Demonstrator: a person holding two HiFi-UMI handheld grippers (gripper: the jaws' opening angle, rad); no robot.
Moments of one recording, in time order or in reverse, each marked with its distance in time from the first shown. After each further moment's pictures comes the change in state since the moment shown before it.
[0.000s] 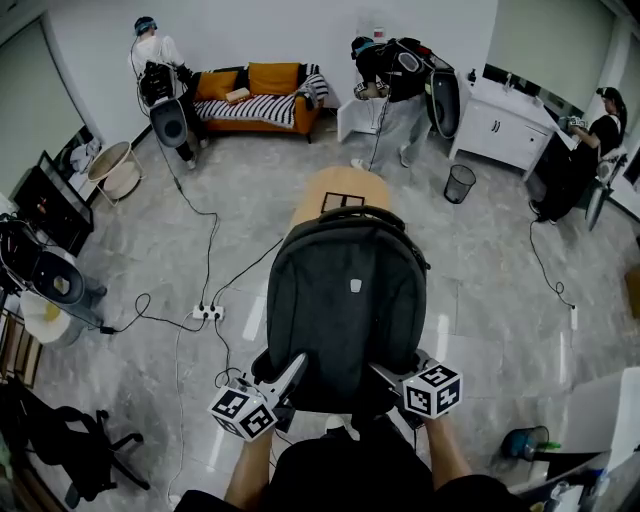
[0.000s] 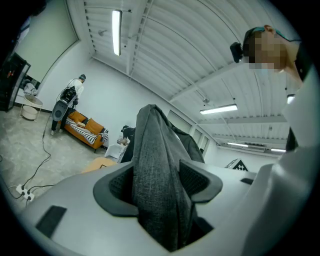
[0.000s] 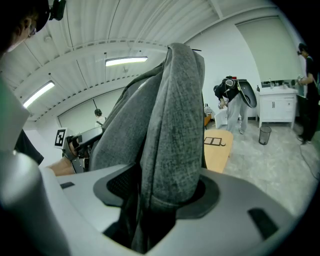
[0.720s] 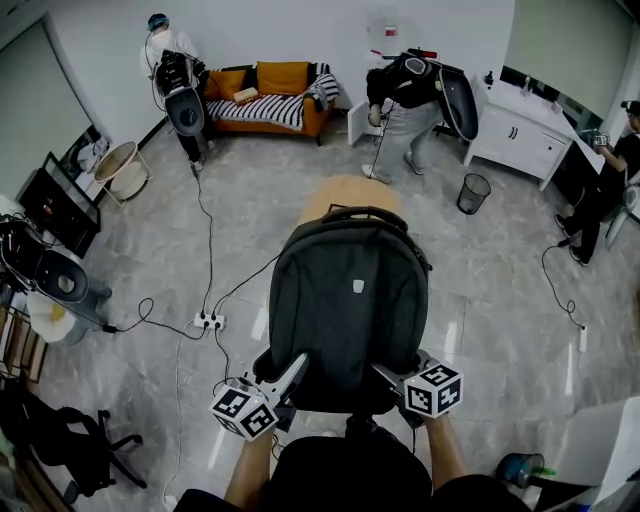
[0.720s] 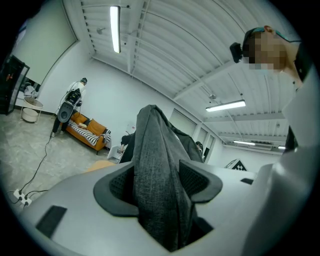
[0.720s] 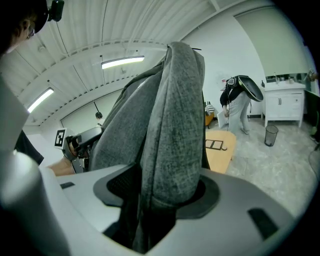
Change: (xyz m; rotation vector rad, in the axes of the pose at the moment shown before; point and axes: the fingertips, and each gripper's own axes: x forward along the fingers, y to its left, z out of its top) left arm 0.106 0.024 0.014 0.013 0.007 0.048; right arm 0.036 -0.097 0.053 0.013 0.013 0.057
